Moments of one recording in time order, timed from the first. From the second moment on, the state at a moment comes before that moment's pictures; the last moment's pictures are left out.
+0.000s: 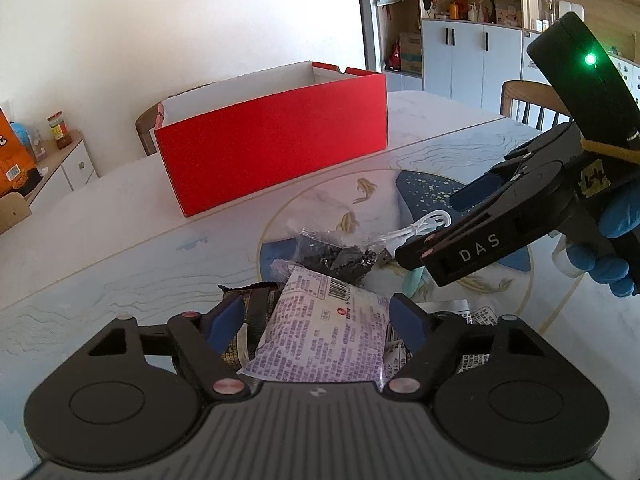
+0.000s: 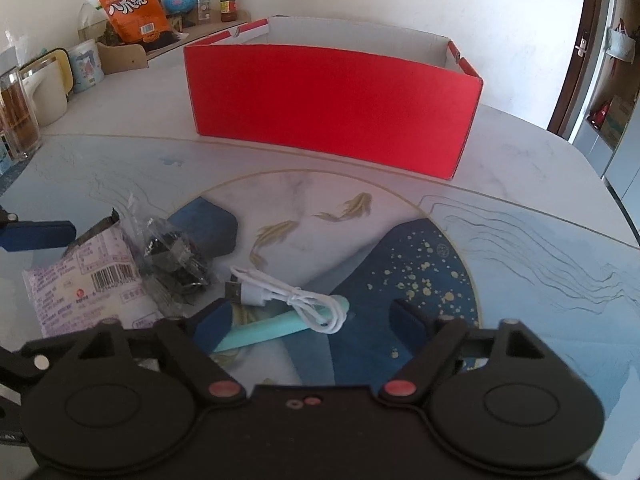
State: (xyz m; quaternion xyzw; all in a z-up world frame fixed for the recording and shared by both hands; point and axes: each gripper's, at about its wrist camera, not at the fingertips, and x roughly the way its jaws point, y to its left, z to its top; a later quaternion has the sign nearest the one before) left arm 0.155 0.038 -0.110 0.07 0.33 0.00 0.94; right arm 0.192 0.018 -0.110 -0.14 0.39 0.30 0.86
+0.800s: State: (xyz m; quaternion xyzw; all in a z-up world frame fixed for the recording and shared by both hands) left arm 0.158 0.031 -0.111 0.07 0.34 0.00 0.94; right arm 0.200 0.017 -0.106 -0.11 0.41 0.31 0.85
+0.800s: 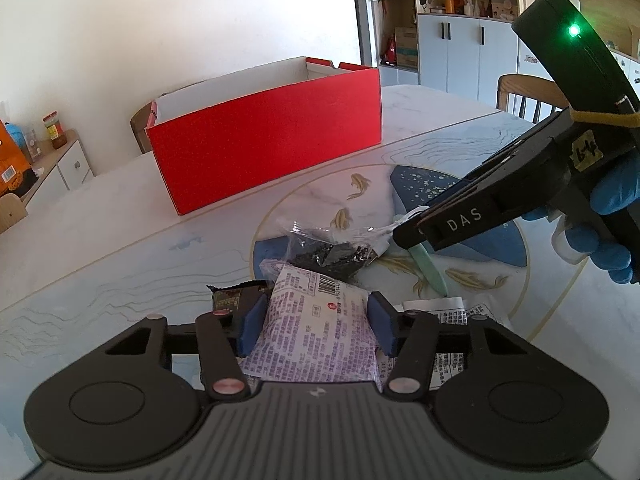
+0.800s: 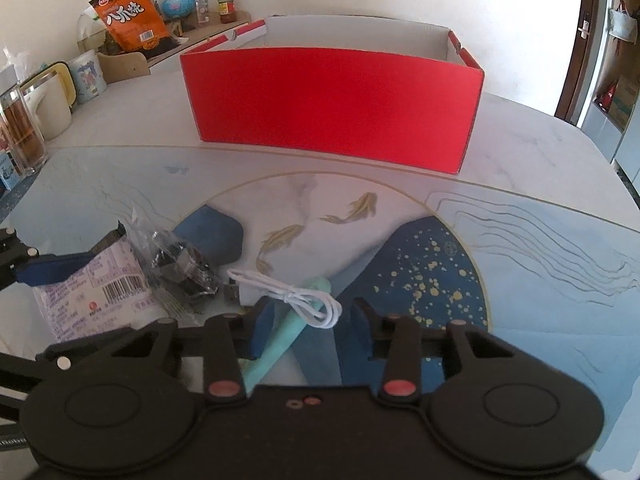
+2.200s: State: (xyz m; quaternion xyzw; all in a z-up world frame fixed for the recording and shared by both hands) left arm 0.160 0.039 -0.094 0.03 0.35 0.00 0.94; right arm 0.177 0.009 -0.096 -0.12 0.41 0.32 0.85
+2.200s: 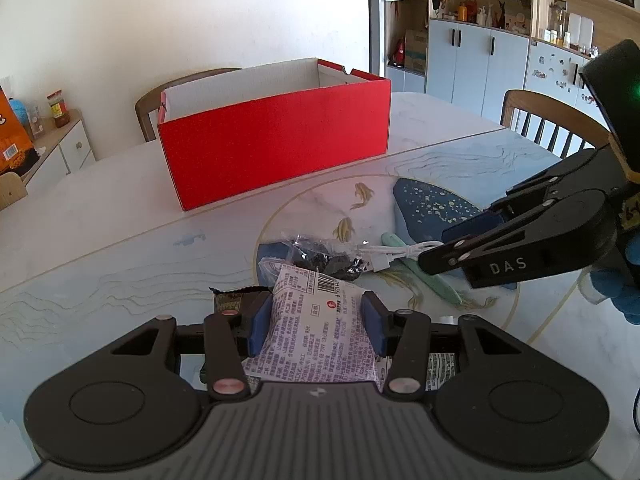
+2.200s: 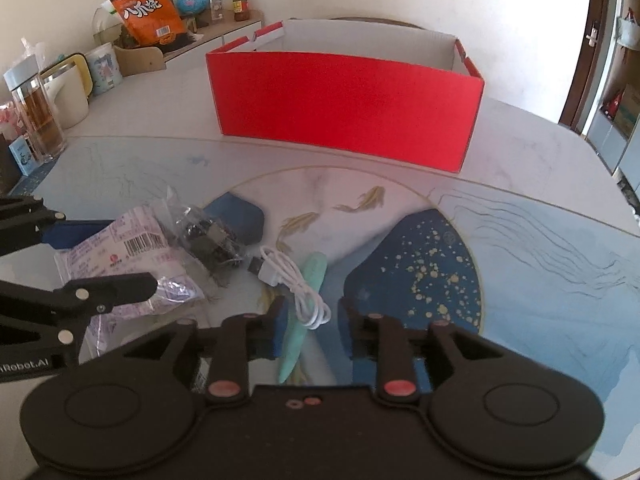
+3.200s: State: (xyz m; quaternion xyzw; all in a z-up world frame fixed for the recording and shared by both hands) left arm 0.166 0.042 -0.079 0.01 0.36 0.01 0.93; right arm 0.181 0.007 -0.071 -0.10 0.38 0.32 0.86
